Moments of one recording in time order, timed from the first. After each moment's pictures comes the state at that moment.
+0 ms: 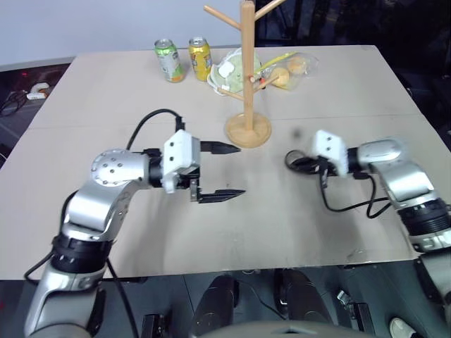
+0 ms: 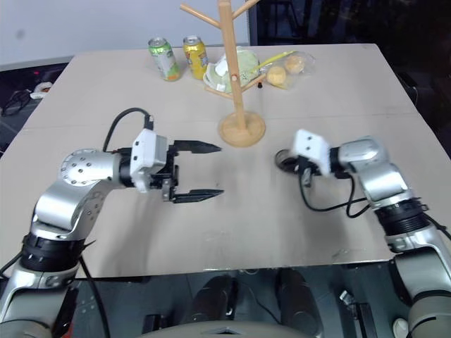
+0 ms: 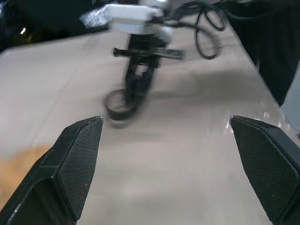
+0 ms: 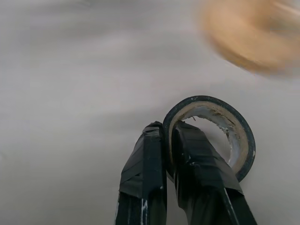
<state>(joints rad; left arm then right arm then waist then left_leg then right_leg) -0.52 0.68 -0.09 -0.25 -0.46 0.28 -1.19 -0.67 -0.71 0.17 0.17 0.07 0.35 1.10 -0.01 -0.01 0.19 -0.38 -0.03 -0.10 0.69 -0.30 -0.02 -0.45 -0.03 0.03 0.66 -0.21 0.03</state>
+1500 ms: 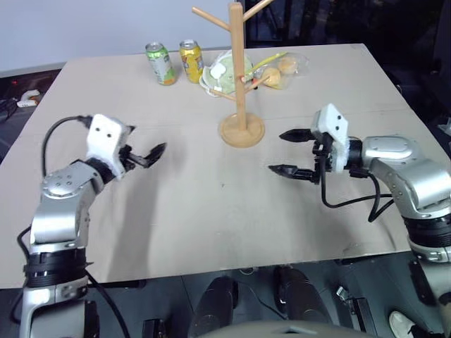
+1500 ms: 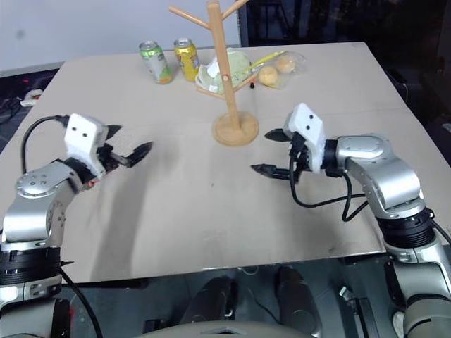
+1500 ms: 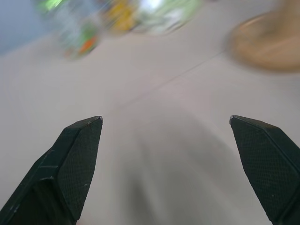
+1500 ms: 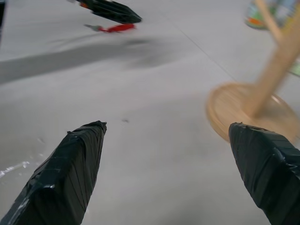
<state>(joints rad) -0.27 0.72 0.35 -0.03 -0.24 0.48 -0.55 -0.68 -0.57 0.17 -0.27 0.40 0.70 0.99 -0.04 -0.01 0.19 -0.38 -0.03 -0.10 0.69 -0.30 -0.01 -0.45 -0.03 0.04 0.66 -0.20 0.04</state>
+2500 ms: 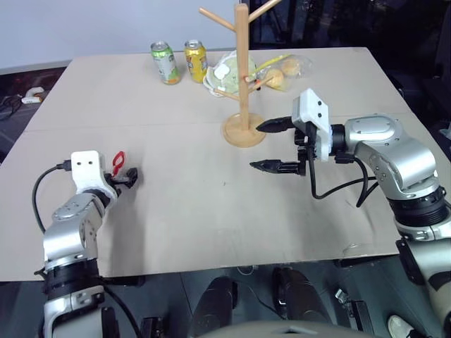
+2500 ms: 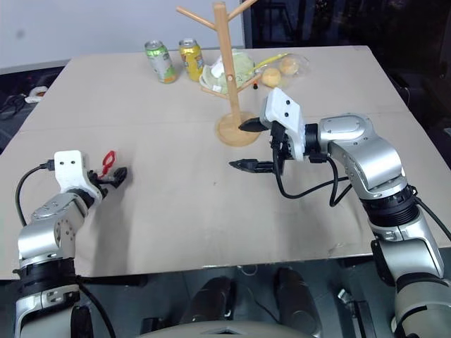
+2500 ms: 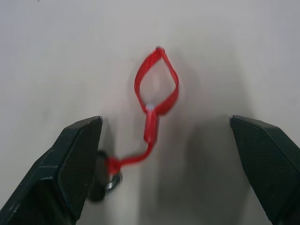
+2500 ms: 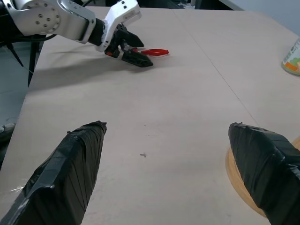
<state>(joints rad) -0.28 0.56 0.43 0.15 -0.25 0.59 -0.26 -0.81 -0.55 0.21 -0.19 0.40 0.67 1.06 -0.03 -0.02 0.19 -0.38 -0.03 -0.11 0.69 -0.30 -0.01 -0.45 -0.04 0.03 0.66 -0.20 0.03</state>
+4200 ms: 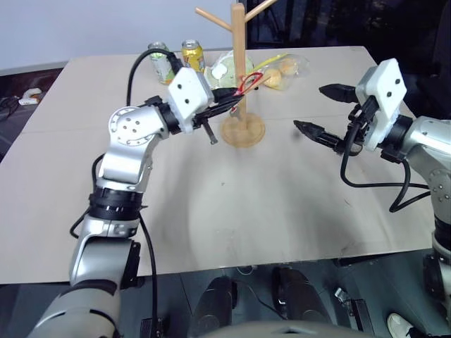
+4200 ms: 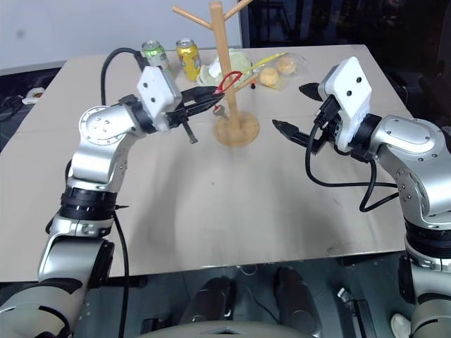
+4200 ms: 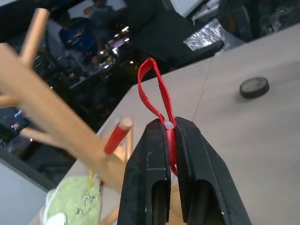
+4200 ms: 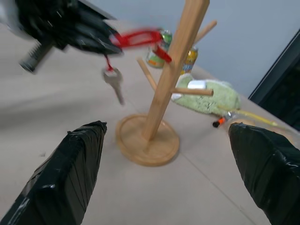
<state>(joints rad) -0.83 0.55 -0.09 0.22 -0.16 -0.10 -0.90 -0.66 -0.67 -0.09 -0.52 0.48 0.86 0.67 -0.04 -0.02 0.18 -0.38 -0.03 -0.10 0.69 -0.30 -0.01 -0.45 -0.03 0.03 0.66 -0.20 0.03</state>
